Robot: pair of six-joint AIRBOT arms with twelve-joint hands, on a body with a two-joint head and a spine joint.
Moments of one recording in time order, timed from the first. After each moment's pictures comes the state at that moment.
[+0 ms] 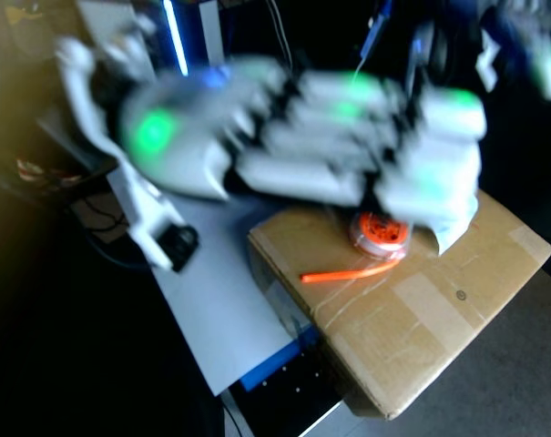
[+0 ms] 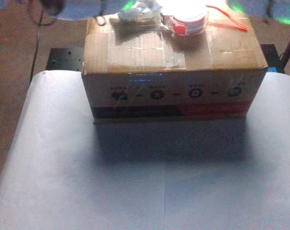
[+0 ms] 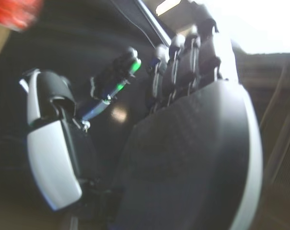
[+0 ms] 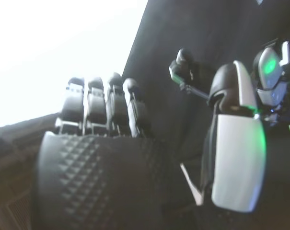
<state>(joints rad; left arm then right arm) 0.36 -0.85 0.93 2.99 0.71 -1.61 -0.55 -0.81 0.96 -2.98 -0.92 2.09</state>
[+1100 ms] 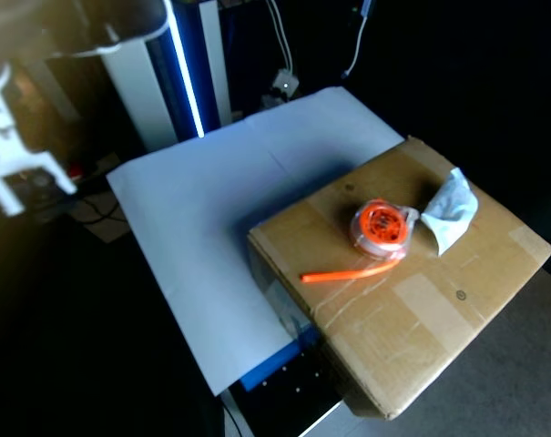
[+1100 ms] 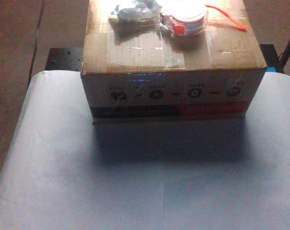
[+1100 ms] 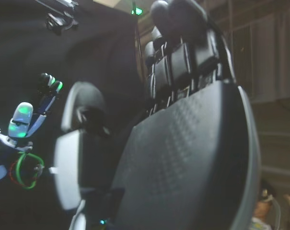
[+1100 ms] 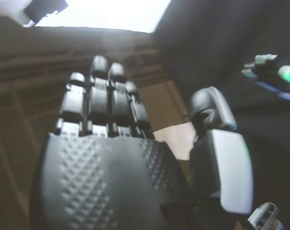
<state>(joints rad) 0.83 -0.60 0.74 2.87 1.60 -1.66 -0.94 -0.62 0.77 -2.82 -1.66 2.09</state>
